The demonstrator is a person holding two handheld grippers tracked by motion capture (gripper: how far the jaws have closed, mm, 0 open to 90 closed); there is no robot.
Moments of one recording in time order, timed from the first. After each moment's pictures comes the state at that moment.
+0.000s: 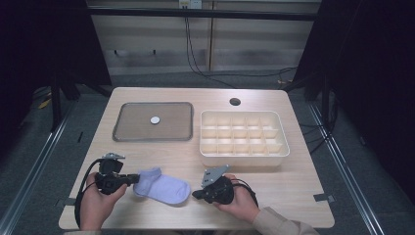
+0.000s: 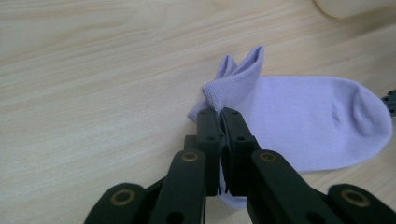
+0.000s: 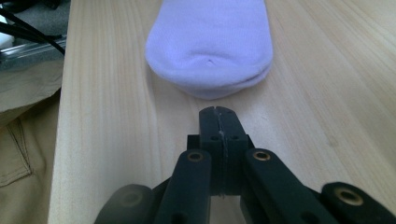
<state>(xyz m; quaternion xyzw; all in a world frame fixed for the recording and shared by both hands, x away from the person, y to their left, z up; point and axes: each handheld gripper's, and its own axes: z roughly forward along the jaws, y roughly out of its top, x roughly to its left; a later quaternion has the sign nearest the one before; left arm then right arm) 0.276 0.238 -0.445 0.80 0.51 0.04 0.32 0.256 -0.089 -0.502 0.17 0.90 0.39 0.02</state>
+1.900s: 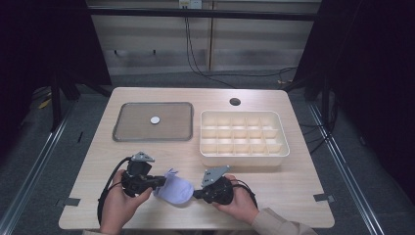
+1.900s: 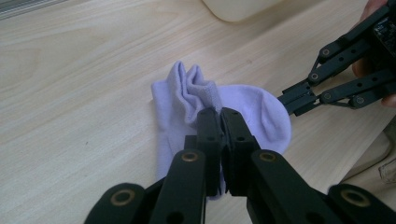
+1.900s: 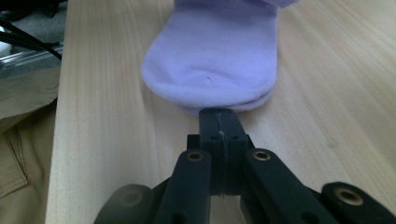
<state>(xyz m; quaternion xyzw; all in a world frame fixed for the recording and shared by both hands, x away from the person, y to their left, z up) 0.262 0.169 -0.424 0.84 0.42 0.02 0.33 0.255 -0.089 -0.504 0.18 0.90 0.40 0.02</state>
